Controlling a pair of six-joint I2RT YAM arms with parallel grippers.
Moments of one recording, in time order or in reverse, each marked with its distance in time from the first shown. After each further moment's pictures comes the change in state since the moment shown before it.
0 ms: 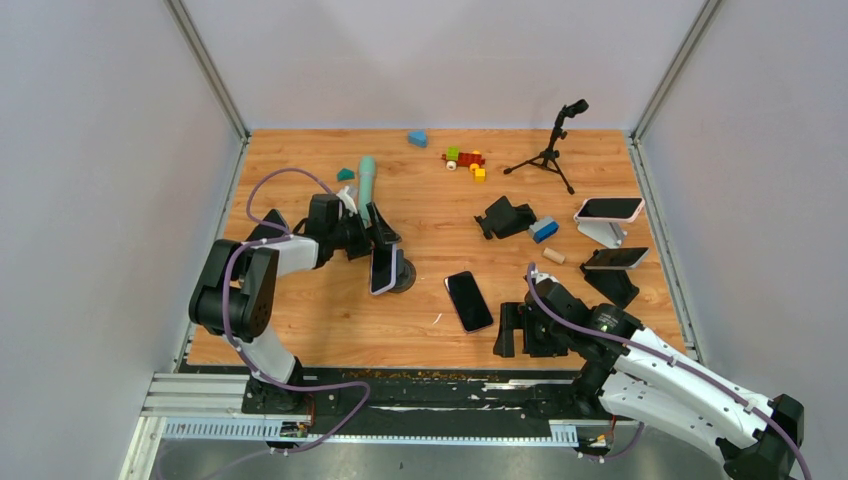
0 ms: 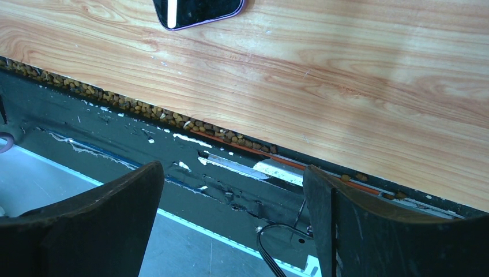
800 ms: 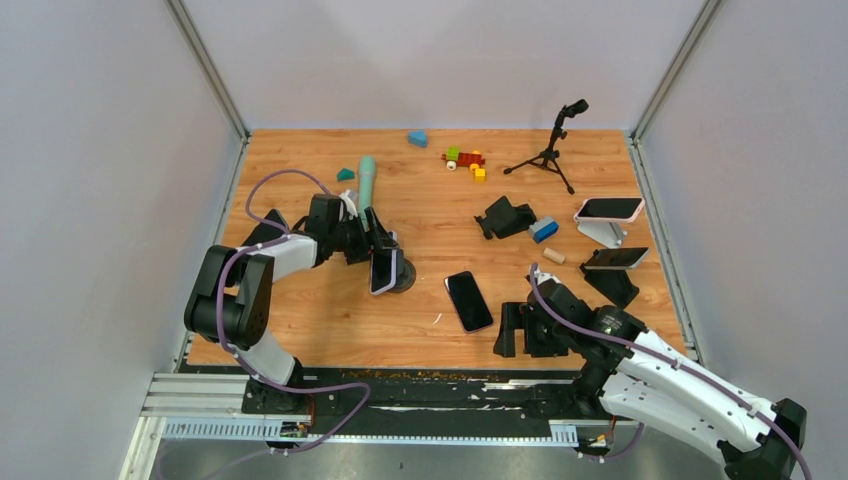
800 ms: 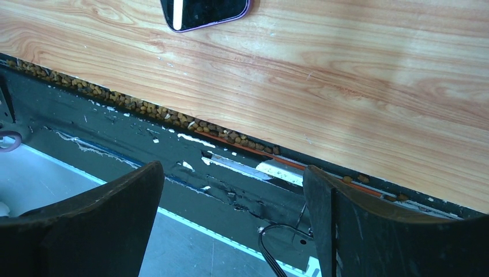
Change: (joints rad) left arm -0.008 -0.051 0.021 -0.166 -0.020 0.008; right arm 0.000 -0.024 -0.001 0.000 0.000 0.000
